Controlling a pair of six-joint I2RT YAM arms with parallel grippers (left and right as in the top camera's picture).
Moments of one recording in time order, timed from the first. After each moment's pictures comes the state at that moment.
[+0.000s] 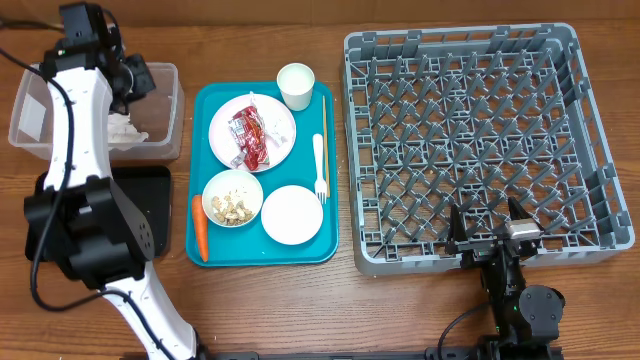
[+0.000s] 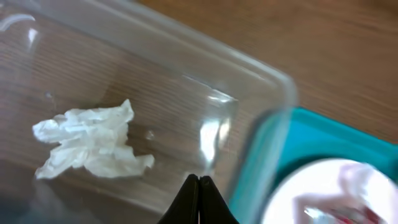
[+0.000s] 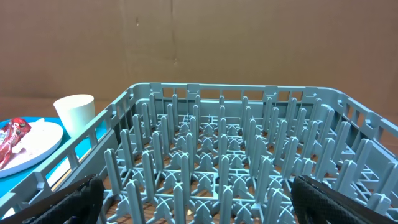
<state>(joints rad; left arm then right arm) 0.23 2.10 1.98 -0.95 0.03 -0.20 0.02 0.01 0.02 -0.03 -0.10 0.00</state>
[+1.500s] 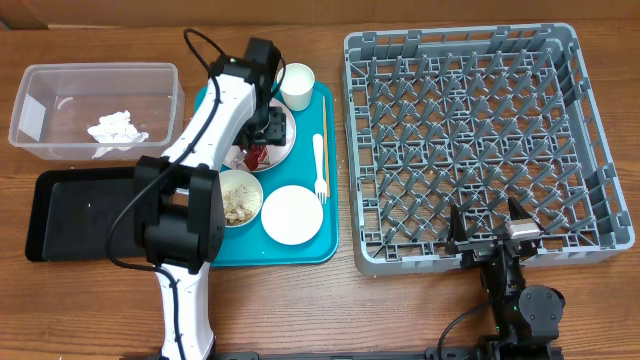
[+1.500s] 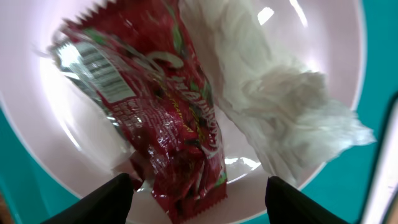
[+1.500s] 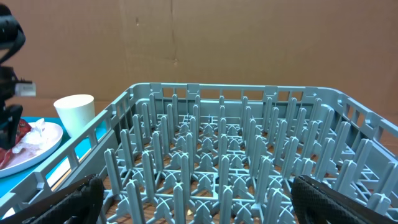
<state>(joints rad) -0.25 2.21 1.85 -1.12 -0.08 -0.27 0.02 0.01 0.02 -0.03 -0.10 0.00</state>
